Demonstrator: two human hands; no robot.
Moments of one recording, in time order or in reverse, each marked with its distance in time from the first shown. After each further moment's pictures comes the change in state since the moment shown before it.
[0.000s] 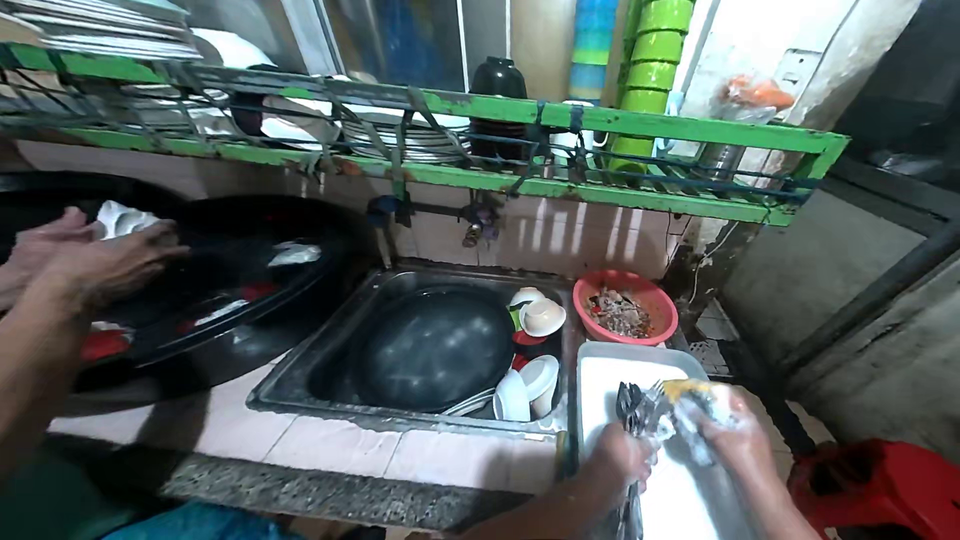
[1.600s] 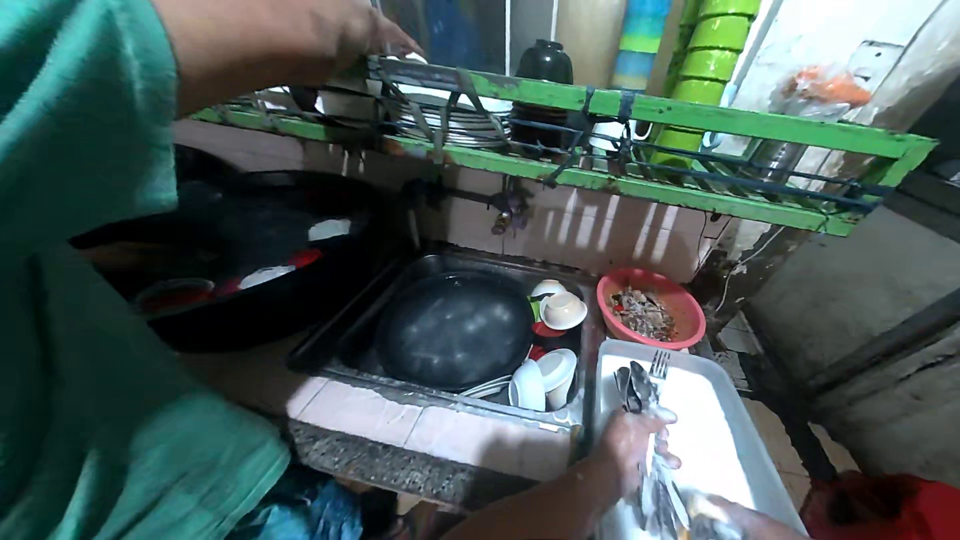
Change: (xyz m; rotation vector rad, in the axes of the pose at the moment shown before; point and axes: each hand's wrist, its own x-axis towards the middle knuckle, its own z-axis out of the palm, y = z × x) left_hand 0.011 -0.003 -0.010 -0.517 -0.097 0.216; right_hand -0.034 0.024 -0.025 -0.271 -1.041 0.172
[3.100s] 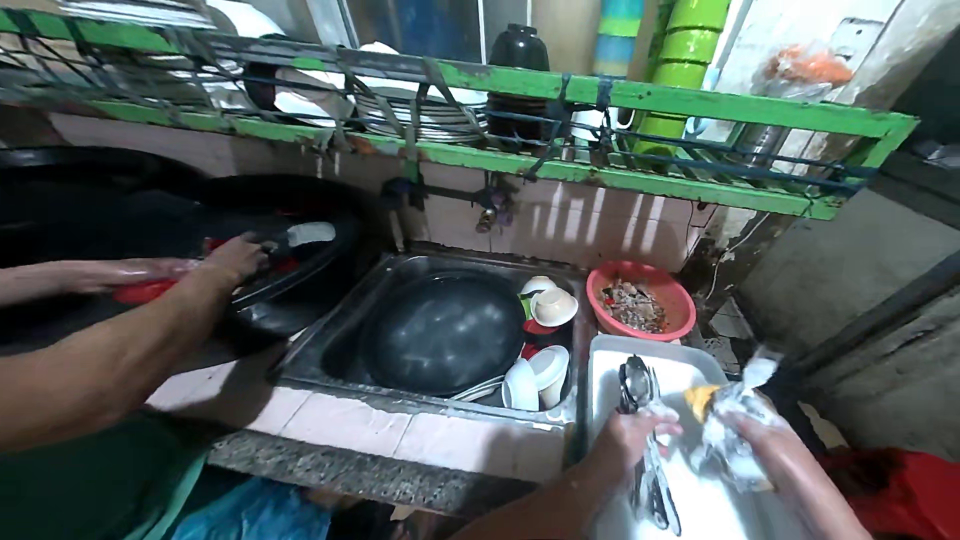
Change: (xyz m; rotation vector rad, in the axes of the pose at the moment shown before) left_hand -0.007 -0.001 0.001 0.176 -0.032 0.095; right_hand 0.016 -0.033 -0.029 0.526 0.807 -0.120
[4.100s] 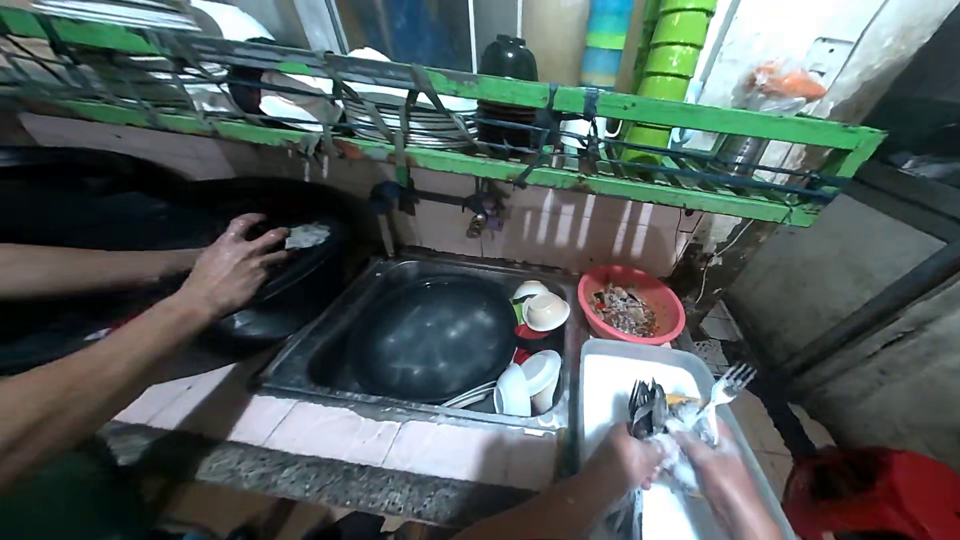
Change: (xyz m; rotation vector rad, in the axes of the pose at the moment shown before) left_hand -0.004 0.002 0.007 0.311 -0.012 -0.202; right_hand -0.018 0.022 0.046 0.181 0.094 -0.018
